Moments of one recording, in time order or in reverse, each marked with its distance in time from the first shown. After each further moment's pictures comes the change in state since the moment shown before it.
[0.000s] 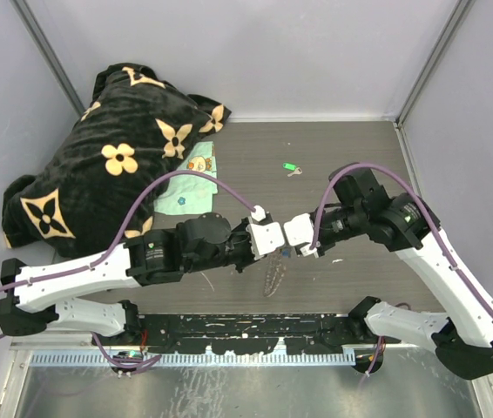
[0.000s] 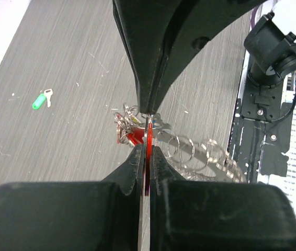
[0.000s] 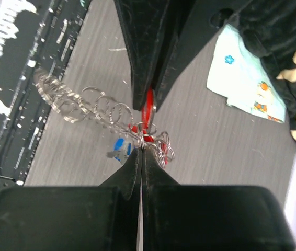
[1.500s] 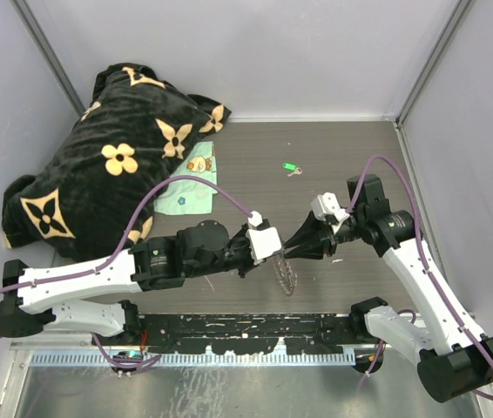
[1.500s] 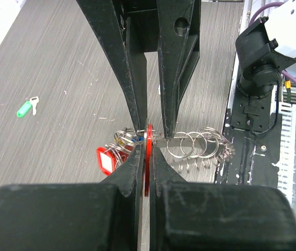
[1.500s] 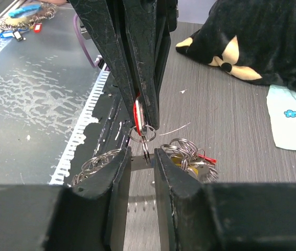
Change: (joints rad) left arm 0.000 -0.034 -0.127 0.153 0.021 -0.039; right arm -0.365 -0.086 -0.418 0.362 -0.696 0.311
